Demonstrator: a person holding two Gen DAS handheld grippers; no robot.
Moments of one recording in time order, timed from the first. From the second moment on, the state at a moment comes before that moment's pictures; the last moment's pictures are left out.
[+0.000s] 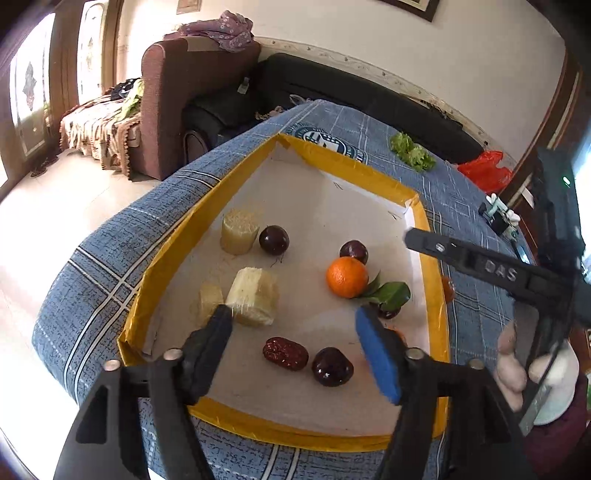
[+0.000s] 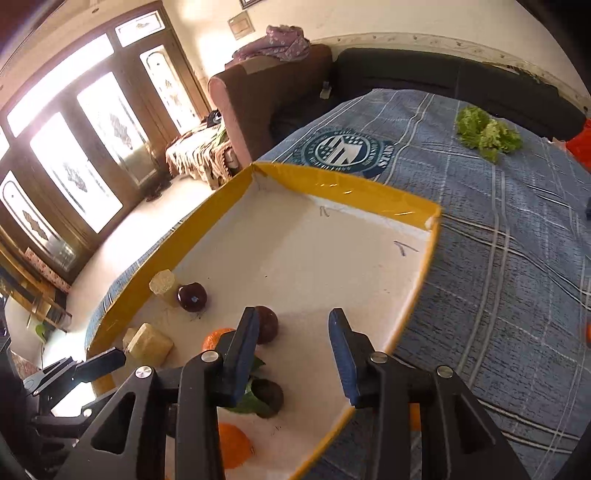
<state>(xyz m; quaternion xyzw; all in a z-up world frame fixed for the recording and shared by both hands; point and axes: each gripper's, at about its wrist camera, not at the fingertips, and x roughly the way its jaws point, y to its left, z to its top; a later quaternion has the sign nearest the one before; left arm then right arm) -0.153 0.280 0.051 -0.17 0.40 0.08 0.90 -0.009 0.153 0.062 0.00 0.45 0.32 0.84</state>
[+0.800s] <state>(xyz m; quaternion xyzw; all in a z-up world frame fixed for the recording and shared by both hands) -0.152 0.171 0.071 -0.08 0.40 -0.02 0.91 -0.030 -0.053 0.064 0.08 0.43 0.18 0.88</state>
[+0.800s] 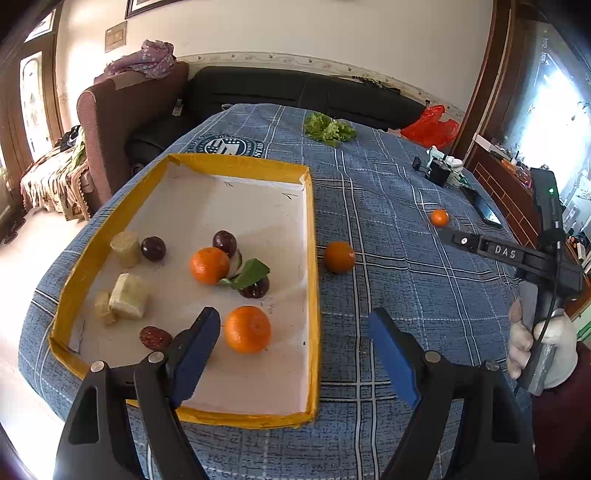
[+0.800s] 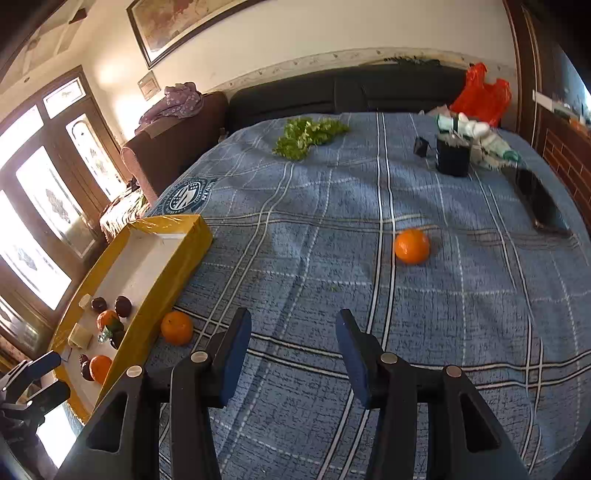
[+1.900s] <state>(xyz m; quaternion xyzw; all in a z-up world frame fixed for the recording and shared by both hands) -0.142 0.150 0.068 -0.08 0.41 -0.08 0.90 -0.017 -0.024 0.055 0.03 0.43 0.20 0.88</state>
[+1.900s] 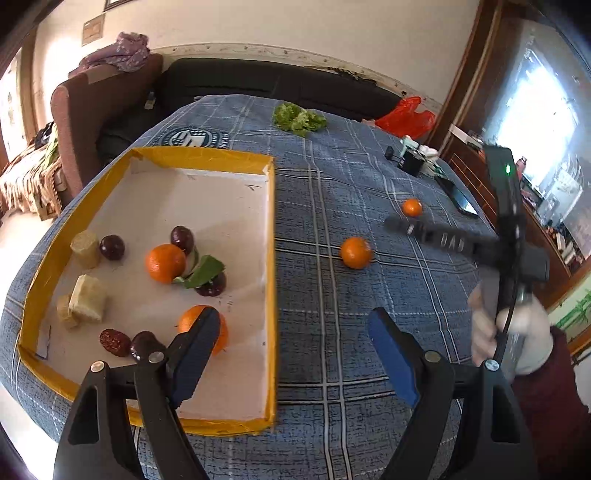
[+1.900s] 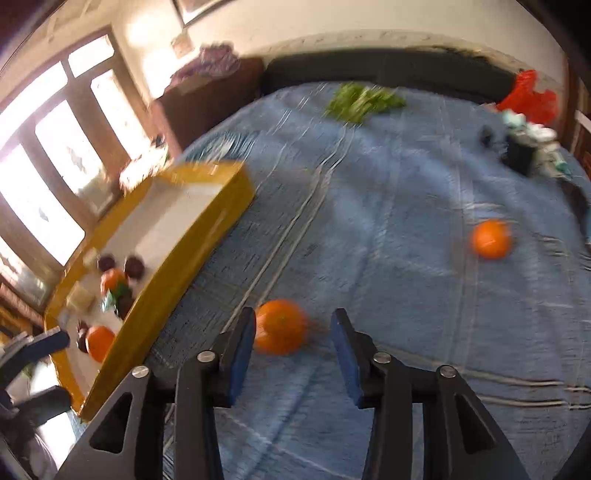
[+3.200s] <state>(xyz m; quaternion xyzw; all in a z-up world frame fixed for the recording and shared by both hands) -0.018 0.060 0.011 -0.02 0.49 -0.10 0.87 -0.024 -0.070 0.024 0.01 0.43 0.13 0.89</state>
